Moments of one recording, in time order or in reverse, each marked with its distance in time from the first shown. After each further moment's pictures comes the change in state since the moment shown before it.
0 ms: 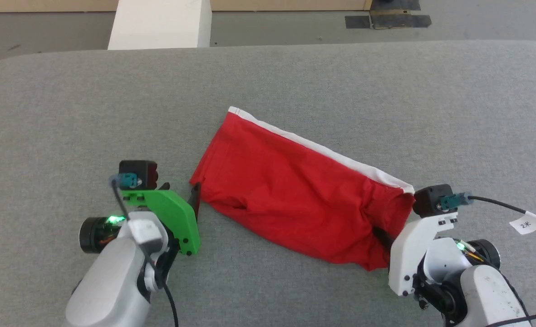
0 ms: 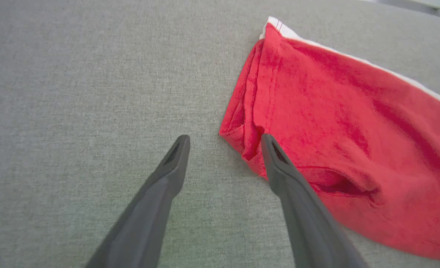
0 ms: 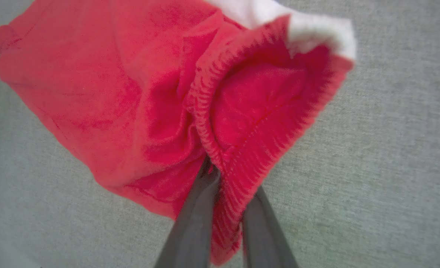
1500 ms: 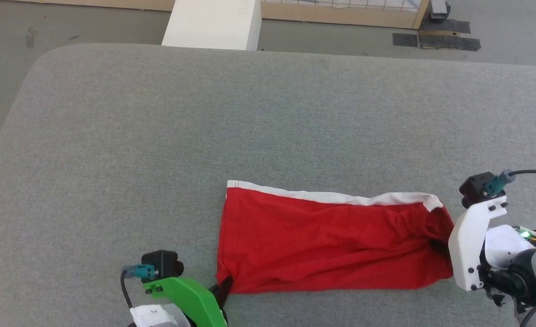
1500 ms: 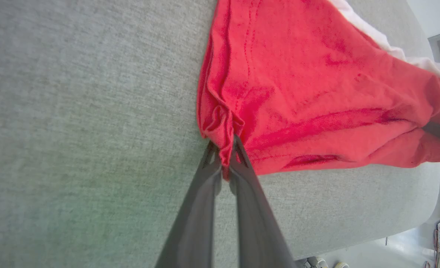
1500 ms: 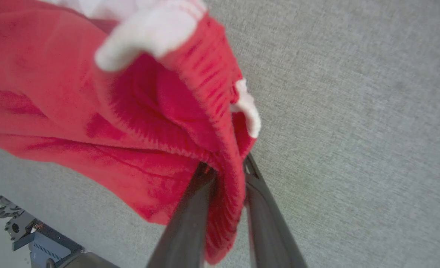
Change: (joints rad) left arm 0.387 -0.076 0.011 -0.254 -0.248 0.023 0.096; right arm -0.039 -0.310 0.053 -0.076 0.168 0.000 0.314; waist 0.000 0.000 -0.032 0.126
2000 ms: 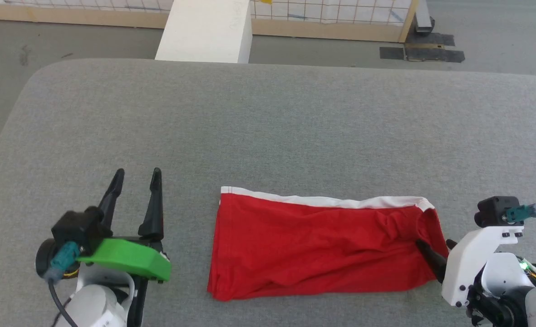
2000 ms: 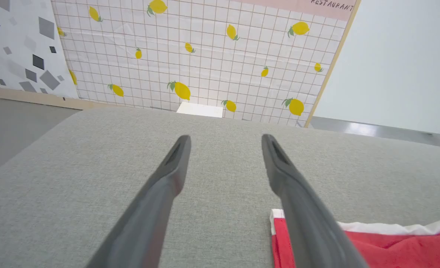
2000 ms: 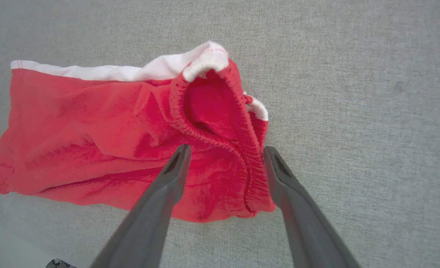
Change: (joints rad) left arm -0.147 0.123 0.112 -0.018 0.301 -0.053 -0.566; right arm 0.164 0.285 -0.245 -0.137 -0.147 0.000 -0.147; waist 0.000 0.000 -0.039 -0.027
